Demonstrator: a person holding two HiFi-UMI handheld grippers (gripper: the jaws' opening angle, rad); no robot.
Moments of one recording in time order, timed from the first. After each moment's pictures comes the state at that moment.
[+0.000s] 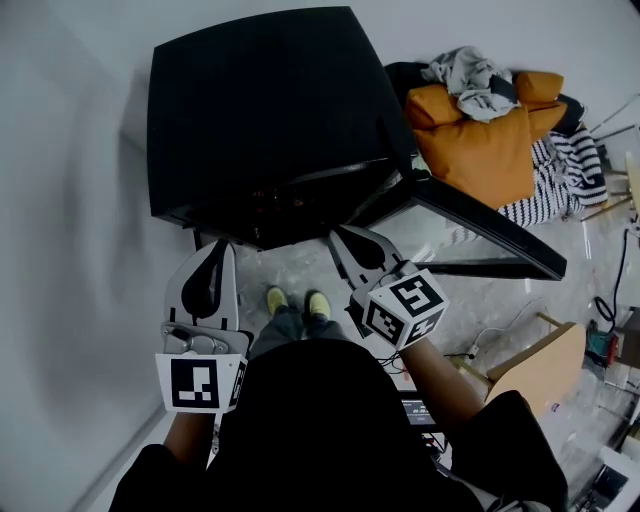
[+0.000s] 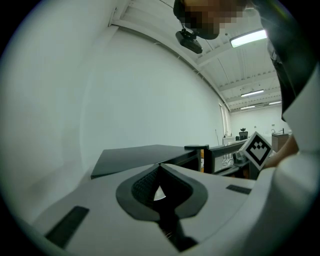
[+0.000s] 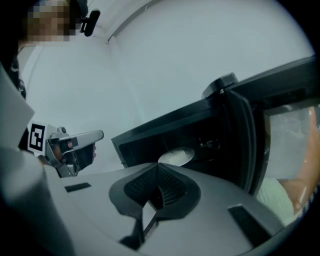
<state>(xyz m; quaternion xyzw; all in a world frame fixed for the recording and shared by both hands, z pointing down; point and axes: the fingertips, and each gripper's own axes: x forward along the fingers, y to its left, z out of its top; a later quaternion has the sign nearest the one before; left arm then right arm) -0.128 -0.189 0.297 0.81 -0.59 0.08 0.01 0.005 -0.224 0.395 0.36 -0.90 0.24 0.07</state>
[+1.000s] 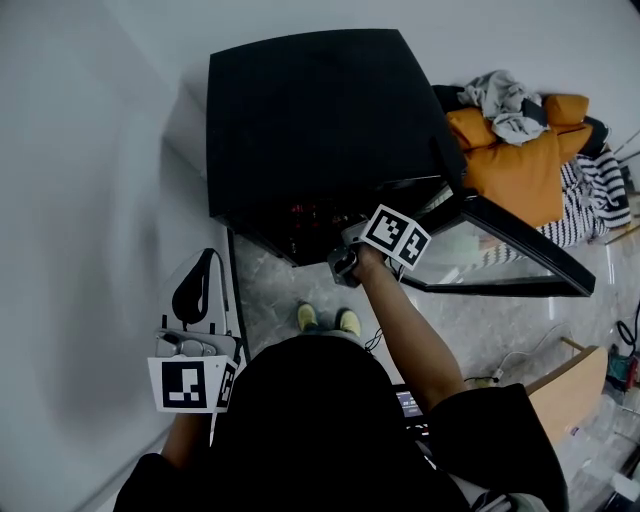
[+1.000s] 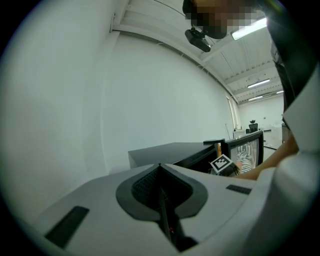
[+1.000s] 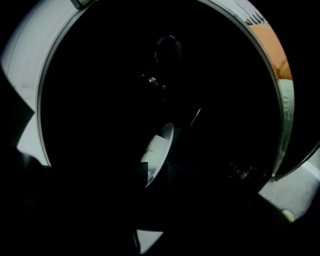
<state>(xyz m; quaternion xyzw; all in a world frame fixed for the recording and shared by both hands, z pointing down) -0.224 -0.172 0.290 0.77 -0.63 0.10 0.00 -0.061 -0.337 0.493 0.41 -0.73 0.53 -0.12</state>
